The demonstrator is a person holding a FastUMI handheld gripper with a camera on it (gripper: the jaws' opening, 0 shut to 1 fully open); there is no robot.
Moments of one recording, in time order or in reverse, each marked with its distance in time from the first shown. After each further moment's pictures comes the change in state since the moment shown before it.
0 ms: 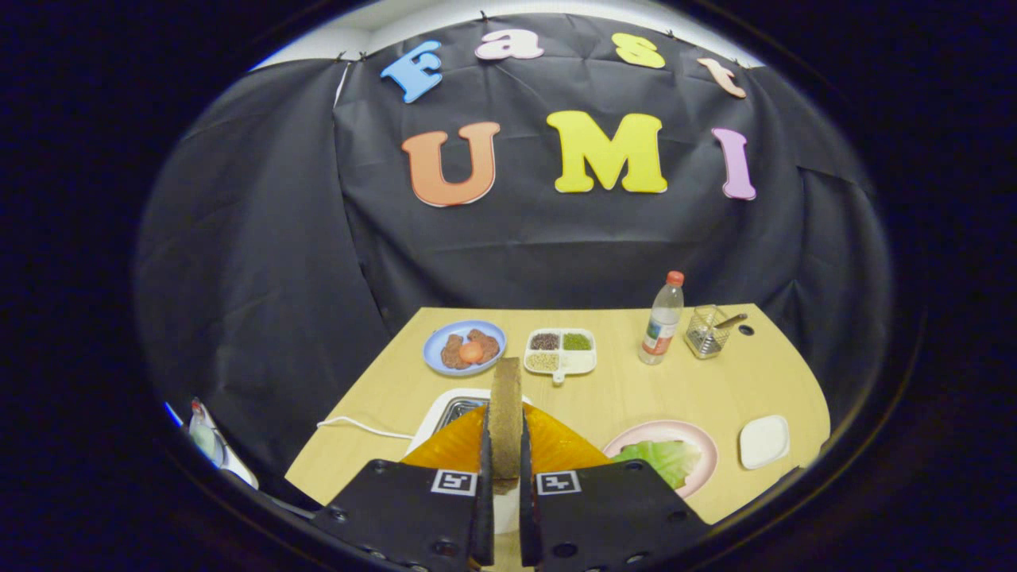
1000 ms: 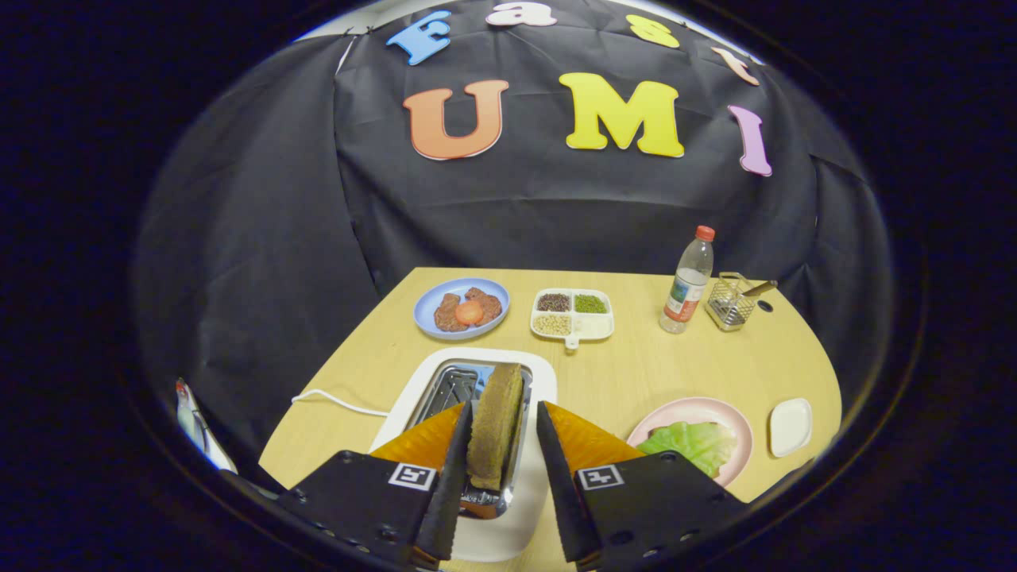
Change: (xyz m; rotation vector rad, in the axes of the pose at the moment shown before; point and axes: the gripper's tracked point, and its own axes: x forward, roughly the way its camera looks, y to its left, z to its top) arm 0.082 0.017 -0.079 -0.041 0.141 -0.035
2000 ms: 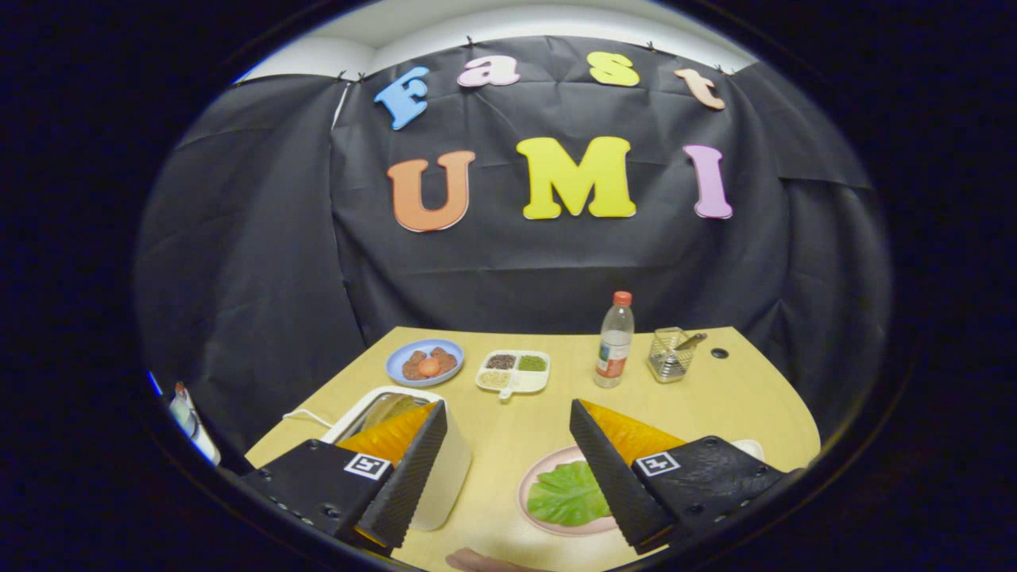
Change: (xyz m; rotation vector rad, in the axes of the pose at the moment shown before) arm -0.082 -0.098 0.044 0.005 -0.260 0.037
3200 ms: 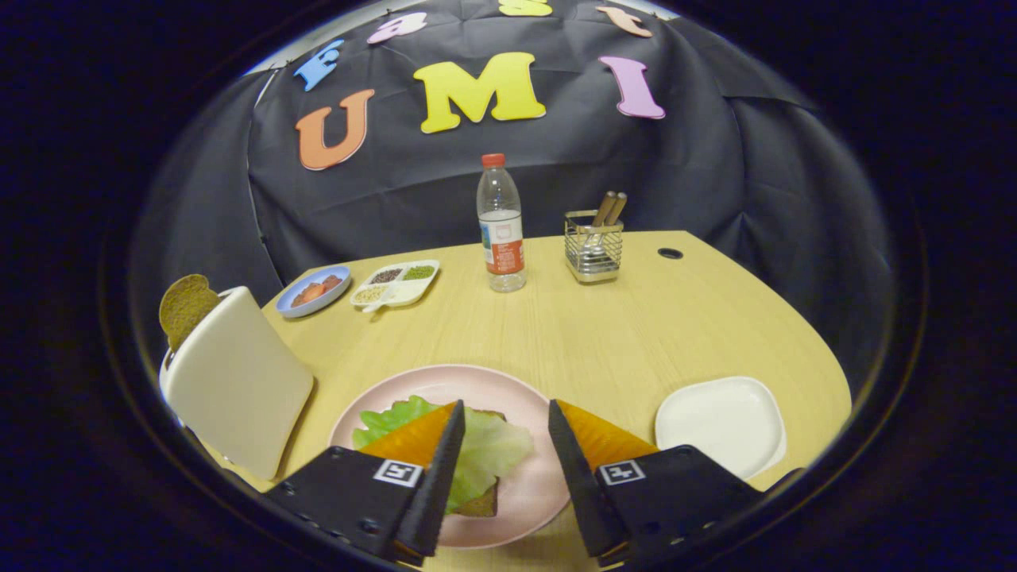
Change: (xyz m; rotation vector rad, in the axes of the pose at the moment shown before) arm 0.074 -0.201 -0.152 0.124 0.189 -0.153
